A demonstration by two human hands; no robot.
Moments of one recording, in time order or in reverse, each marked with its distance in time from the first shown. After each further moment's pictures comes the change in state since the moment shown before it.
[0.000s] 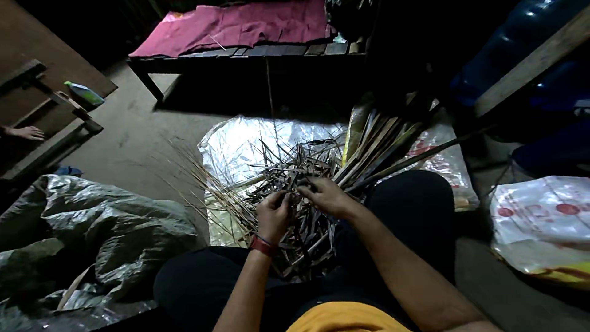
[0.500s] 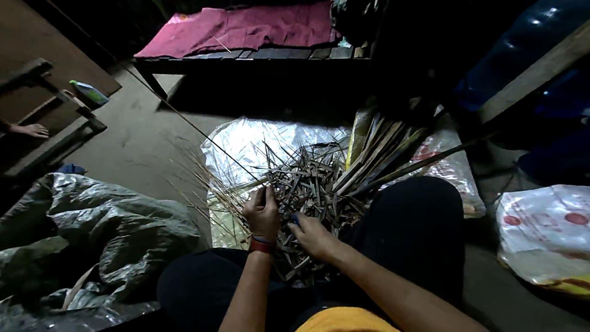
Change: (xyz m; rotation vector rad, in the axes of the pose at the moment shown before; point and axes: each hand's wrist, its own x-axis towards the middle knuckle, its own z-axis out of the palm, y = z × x) left_hand 0.014 -0.016 -0.010 0.042 0.454 0.186; right_hand -0.024 -0.029 0.063 -0.094 -0.180 0.178
